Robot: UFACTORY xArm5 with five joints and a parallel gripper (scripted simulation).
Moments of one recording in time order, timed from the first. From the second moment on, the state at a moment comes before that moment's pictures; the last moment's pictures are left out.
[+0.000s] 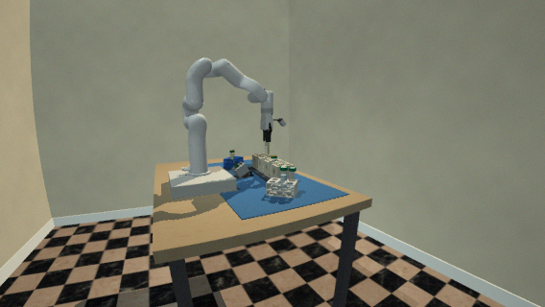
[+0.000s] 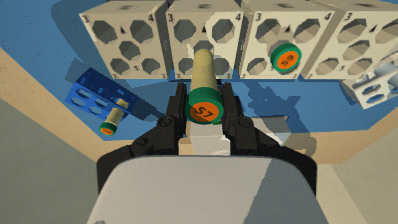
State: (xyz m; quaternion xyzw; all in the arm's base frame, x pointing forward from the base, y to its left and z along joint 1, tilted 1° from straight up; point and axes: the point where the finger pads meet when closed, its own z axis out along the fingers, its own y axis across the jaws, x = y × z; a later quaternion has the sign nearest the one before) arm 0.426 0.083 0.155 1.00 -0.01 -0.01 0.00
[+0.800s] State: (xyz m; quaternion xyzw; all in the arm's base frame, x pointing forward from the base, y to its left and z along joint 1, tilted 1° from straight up) arm 0.426 0.083 0.144 1.00 -0.01 -0.01 0.00
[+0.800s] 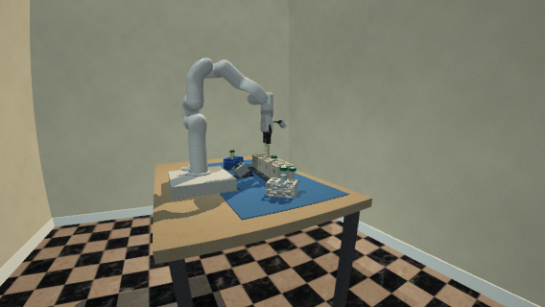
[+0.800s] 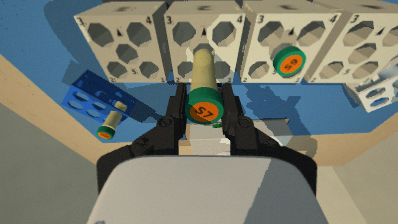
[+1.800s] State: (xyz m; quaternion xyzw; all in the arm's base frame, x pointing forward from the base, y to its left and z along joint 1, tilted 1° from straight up) arm 0.426 0.083 0.117 1.00 -0.01 -0.01 0.00
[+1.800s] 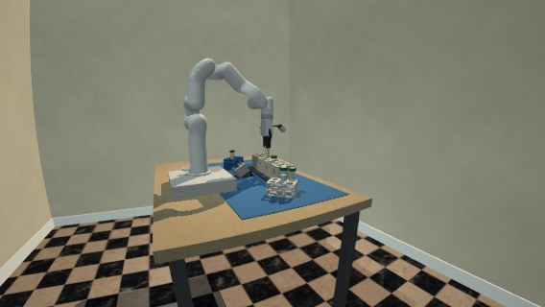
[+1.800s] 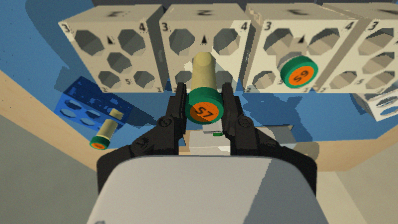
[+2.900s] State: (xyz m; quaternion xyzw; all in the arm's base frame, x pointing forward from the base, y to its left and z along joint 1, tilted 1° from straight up) arm 0.425 0.083 0.088 1.00 -0.01 -0.01 0.00
